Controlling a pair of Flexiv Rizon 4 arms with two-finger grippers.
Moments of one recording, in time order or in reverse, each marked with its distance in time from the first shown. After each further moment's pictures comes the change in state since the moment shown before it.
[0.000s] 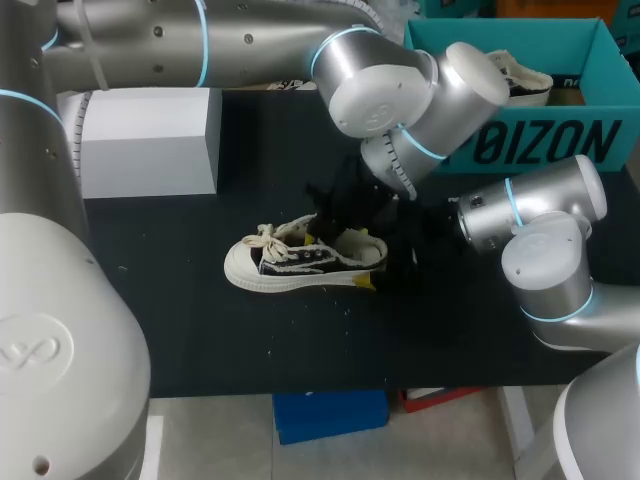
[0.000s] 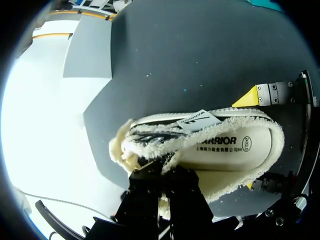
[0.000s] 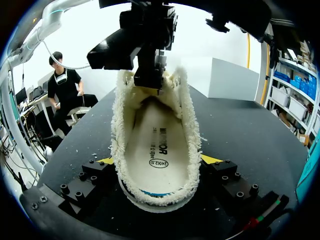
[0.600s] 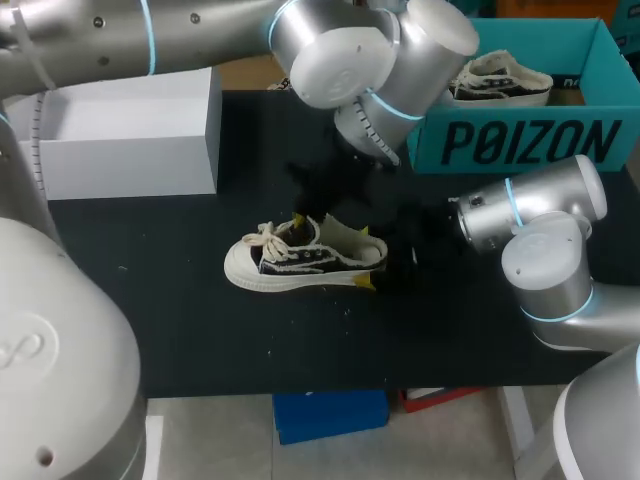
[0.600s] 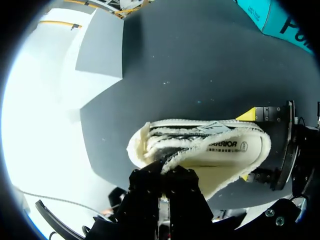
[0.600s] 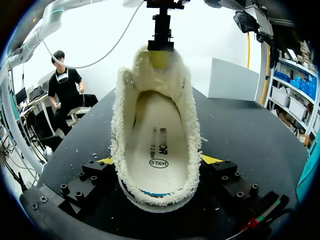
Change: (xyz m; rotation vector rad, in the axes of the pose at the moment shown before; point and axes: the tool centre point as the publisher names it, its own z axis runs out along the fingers) left arm -0.035 -0.003 -0.021 0.020 0.117 -0.078; right arm 0.000 0.000 0.000 0.000 0.000 0.000
